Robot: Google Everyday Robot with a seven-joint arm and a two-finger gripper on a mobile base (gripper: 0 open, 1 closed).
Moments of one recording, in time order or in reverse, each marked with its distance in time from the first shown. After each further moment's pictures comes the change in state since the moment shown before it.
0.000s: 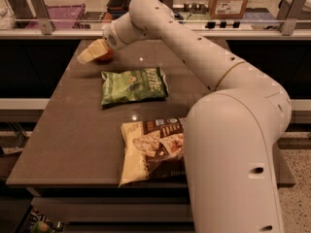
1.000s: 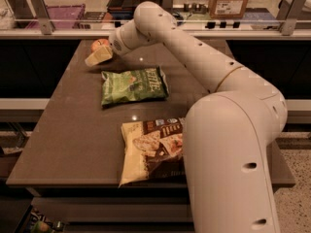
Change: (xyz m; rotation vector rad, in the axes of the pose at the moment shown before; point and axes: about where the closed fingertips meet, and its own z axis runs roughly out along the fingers) arm 0.025 -0.016 0.010 0.001 0.013 0.027
